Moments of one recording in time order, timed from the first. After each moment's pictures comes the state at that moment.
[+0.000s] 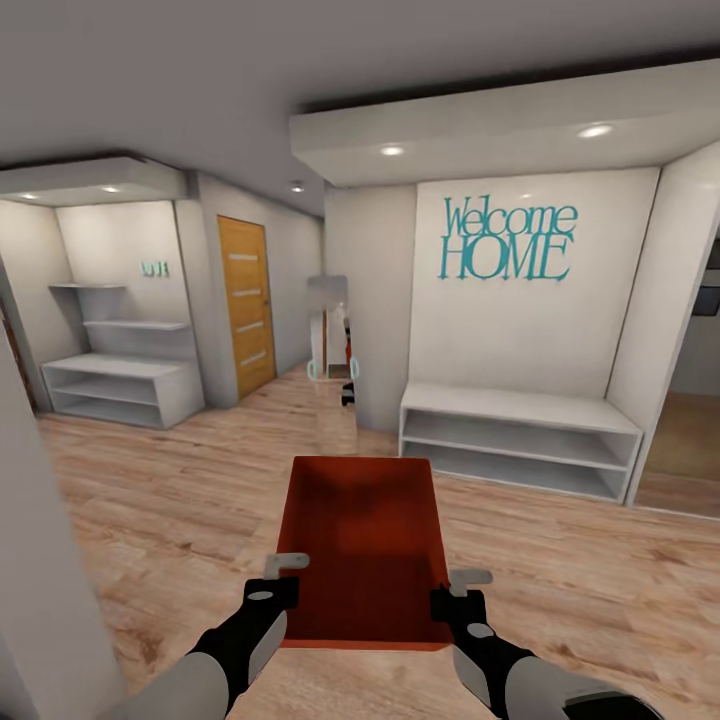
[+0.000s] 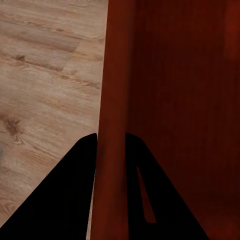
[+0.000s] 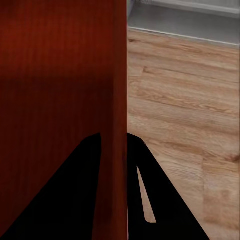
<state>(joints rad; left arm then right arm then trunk) -0.64 -0.14 -0.14 -0.31 0.12 0.10 0.30 -0.70 0.11 0.08 0.00 -0.03 -0.29 -0.16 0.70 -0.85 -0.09</state>
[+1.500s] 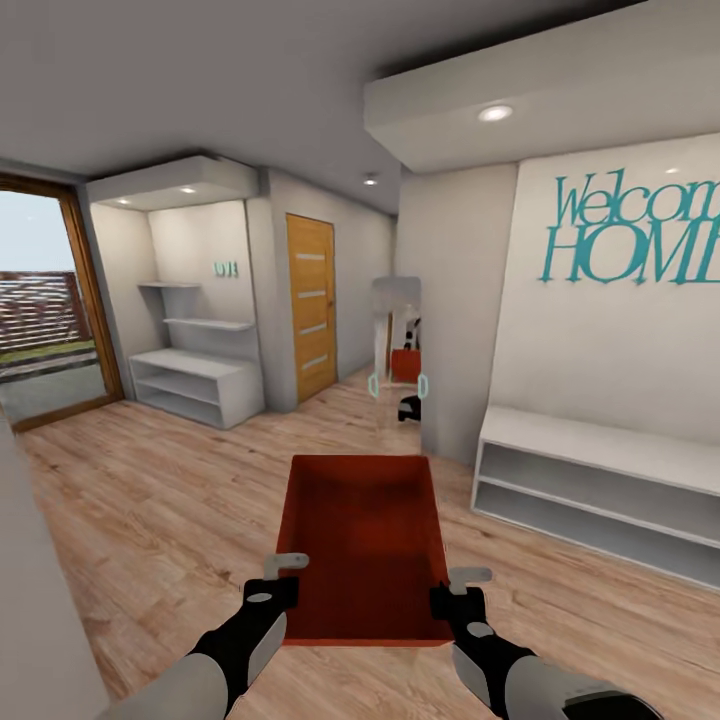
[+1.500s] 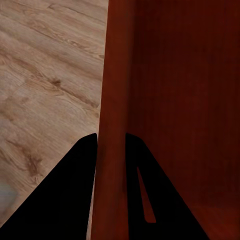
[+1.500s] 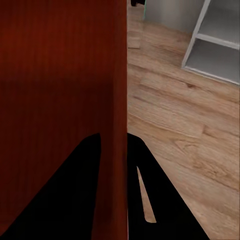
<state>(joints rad) -0.64 -0.14 -0.15 -0.30 0.14 0.07 0.30 -0.70 0.11 0.10 -0.01 -0.03 -0.31 -0.17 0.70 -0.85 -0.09</state>
